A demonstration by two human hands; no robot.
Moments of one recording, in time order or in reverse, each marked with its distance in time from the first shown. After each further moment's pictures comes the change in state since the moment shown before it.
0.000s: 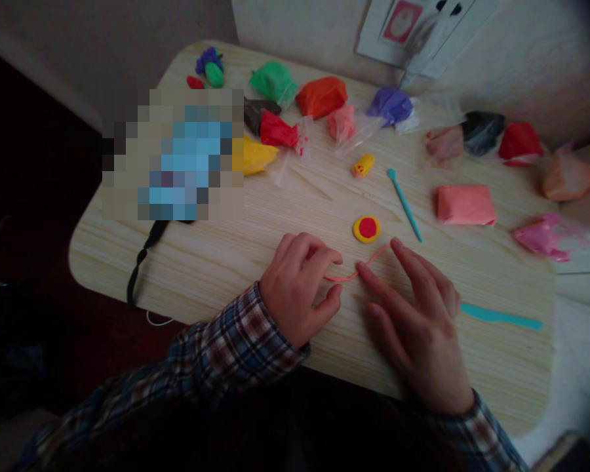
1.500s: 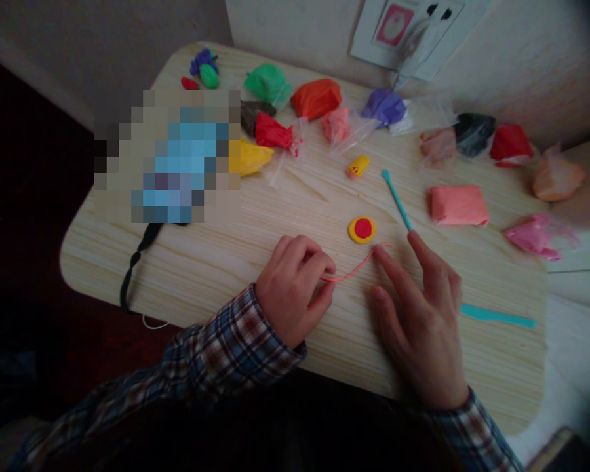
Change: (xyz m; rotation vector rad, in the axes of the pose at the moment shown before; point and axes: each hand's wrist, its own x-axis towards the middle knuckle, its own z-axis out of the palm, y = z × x) left_hand 0.001 -0.001 0.001 0.017 -0.039 0.011; right_hand 0.005 0.000 0.005 -0.015 0.030 0.189
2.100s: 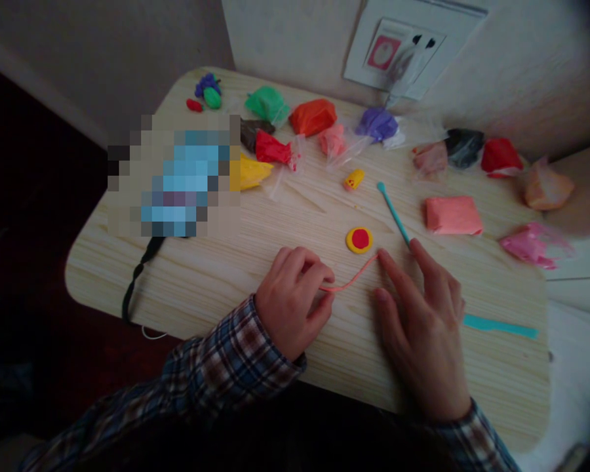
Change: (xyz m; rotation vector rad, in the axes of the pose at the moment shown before) left_hand -0.002 -0.003 0.004 -0.024 0.043 -0.009; right_hand 0.003 0.000 0.001 -0.037 0.038 0.080
